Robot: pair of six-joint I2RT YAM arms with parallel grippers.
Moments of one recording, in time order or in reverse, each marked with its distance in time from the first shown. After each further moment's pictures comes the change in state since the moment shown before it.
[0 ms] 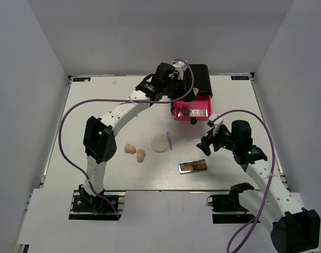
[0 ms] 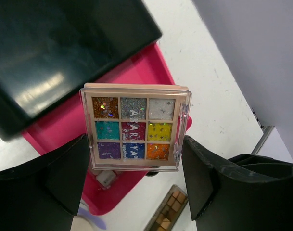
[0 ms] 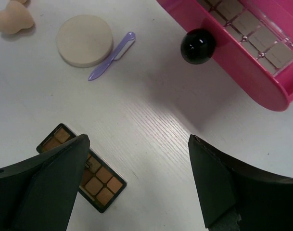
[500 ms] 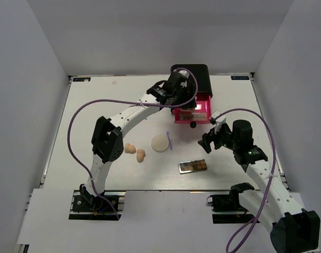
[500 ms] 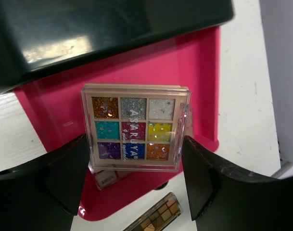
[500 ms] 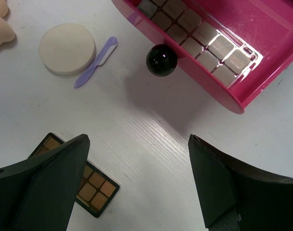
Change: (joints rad) left arm -0.093 0.084 0.064 -0.180 -0.294 -0.204; right arm -0.009 -0.008 -0.001 0.032 0.075 0.057
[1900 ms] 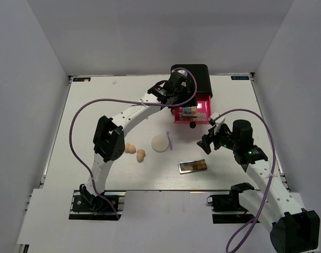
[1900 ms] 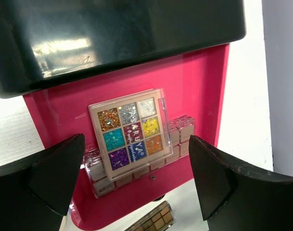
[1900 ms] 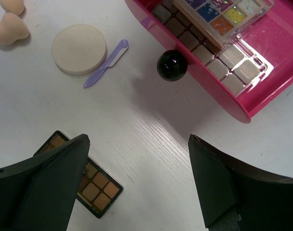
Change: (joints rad) left arm -0.002 0.033 0.029 -0.017 -0.048 -0.067; right arm -0.003 0.002 0.000 0.006 -0.049 -0.014
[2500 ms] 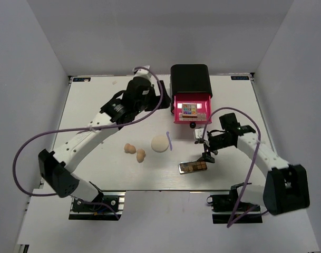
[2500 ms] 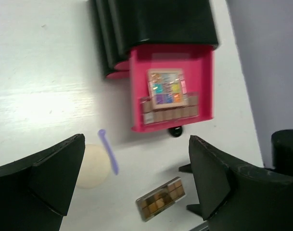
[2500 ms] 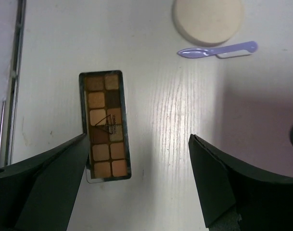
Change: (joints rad) left arm 0.031 -0.652 -0.512 0.098 -0.163 0.038; right arm 0.003 0.377 0.198 -0.513 -0.386 -0.954
